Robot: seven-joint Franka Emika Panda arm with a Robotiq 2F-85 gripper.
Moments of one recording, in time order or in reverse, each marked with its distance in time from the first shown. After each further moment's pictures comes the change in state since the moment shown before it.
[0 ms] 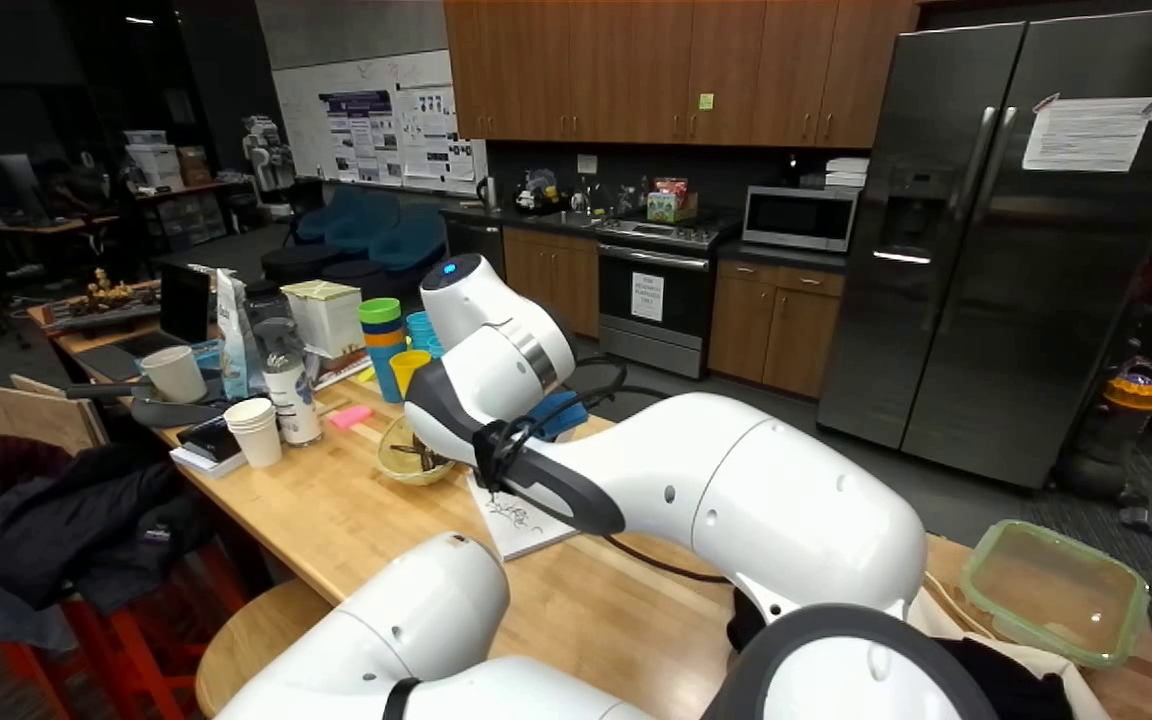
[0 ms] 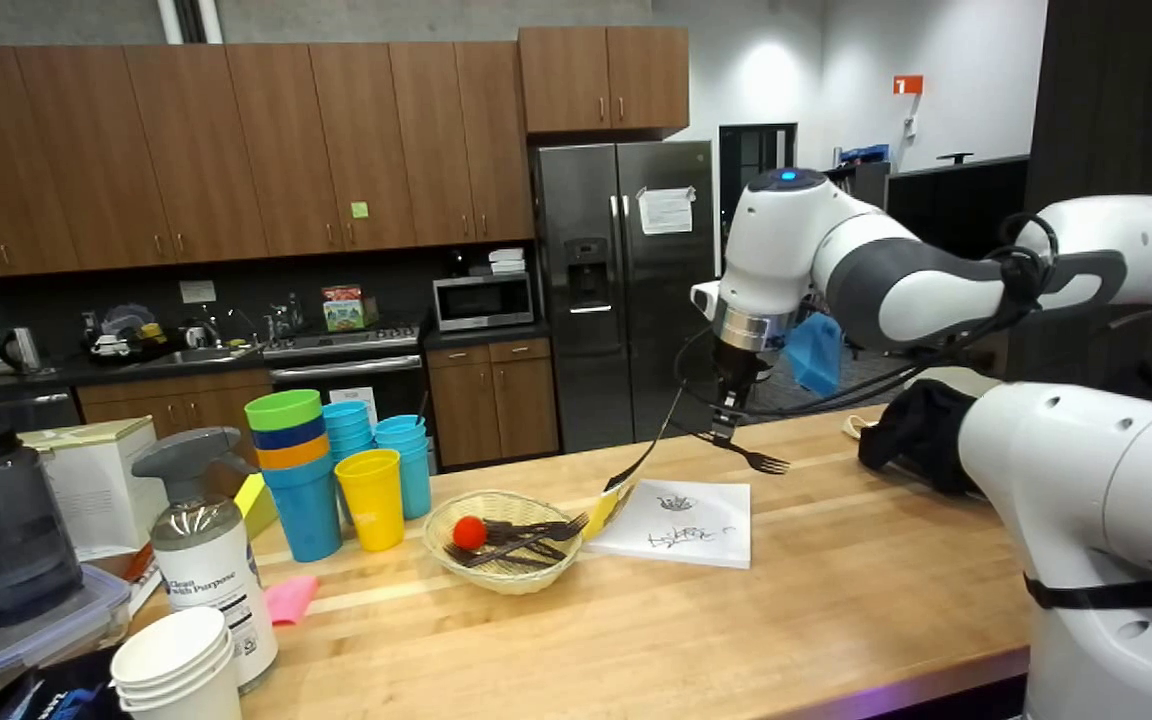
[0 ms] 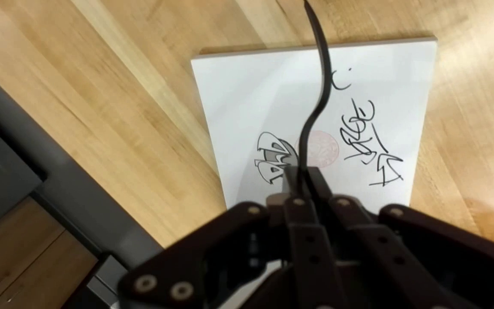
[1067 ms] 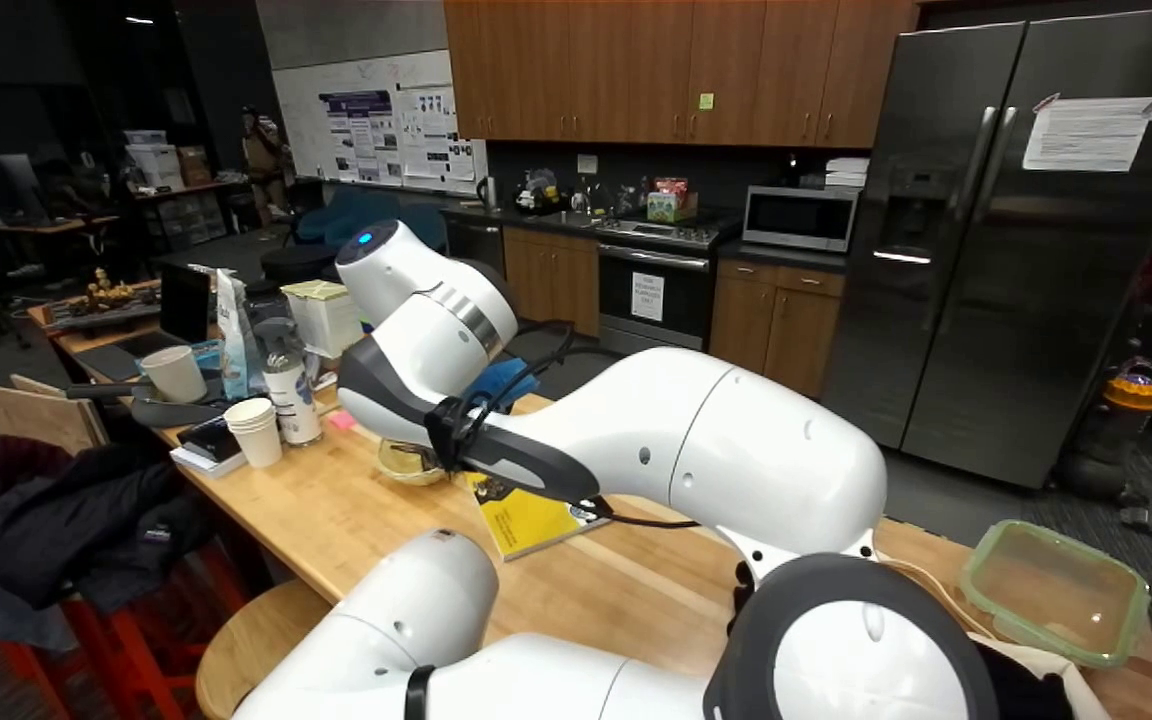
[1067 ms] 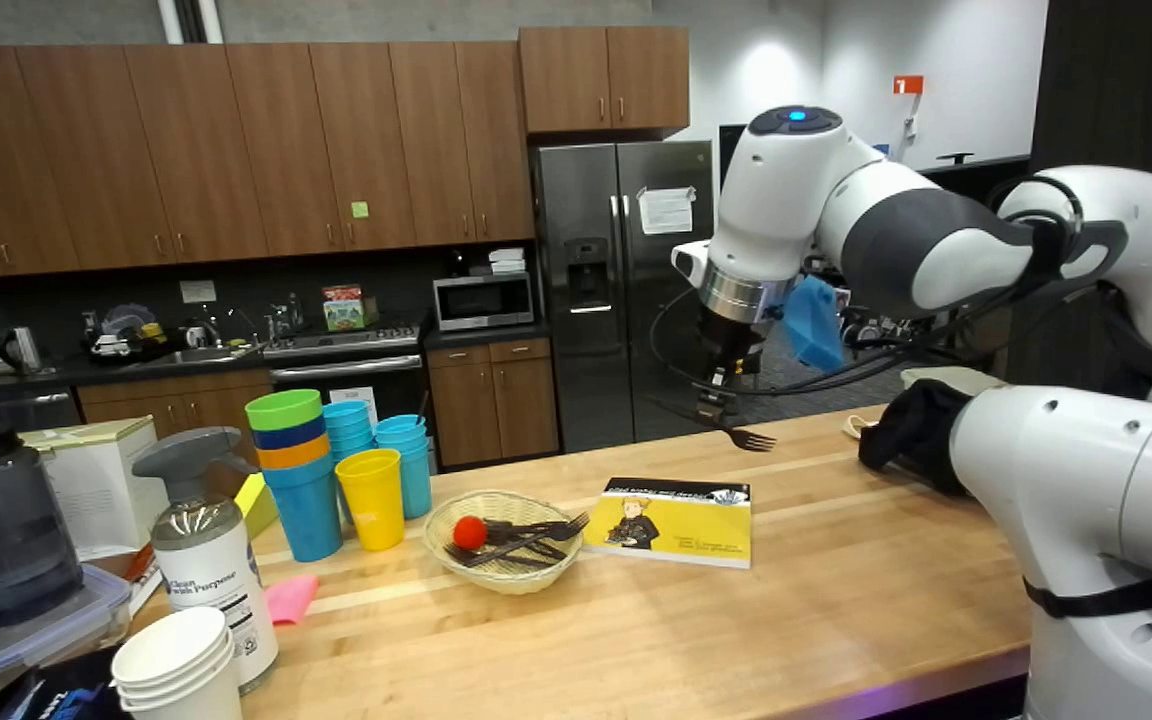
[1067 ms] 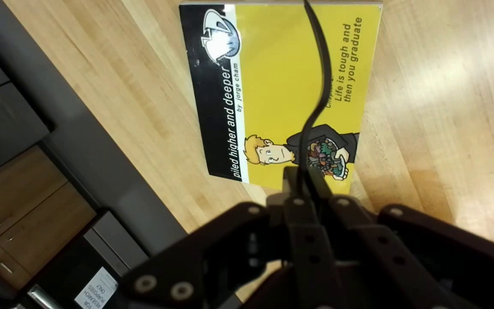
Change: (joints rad) arm 0.154 -0.009 0.198 -0.002 0.085 -0.105 0.054
